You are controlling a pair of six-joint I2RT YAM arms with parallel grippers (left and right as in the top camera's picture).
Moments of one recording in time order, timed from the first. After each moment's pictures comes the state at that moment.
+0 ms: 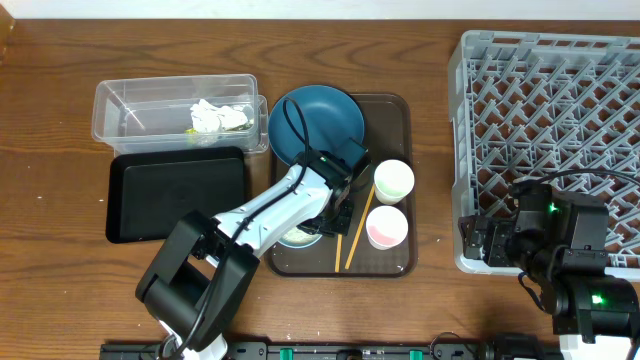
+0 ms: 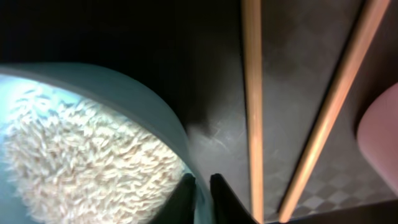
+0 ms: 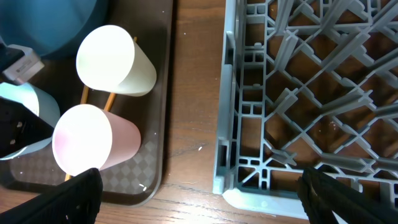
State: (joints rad) left arm -0.68 1.84 1.20 -0.93 0.06 -0.44; right arm -0.04 0.77 0.79 -0.95 -0.24 0.10
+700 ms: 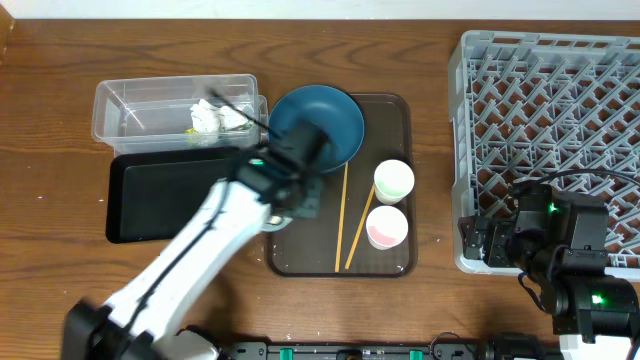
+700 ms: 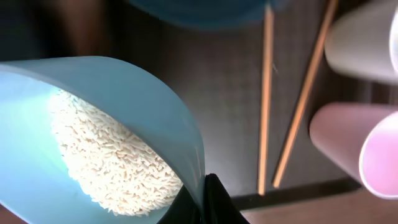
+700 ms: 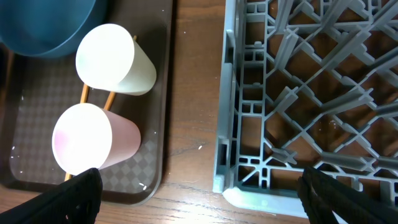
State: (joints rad) left arm -0.52 1.46 1.20 -1.03 0.00 -0.43; right arm -0.04 0.77 0.79 -0.96 -0.24 0.10
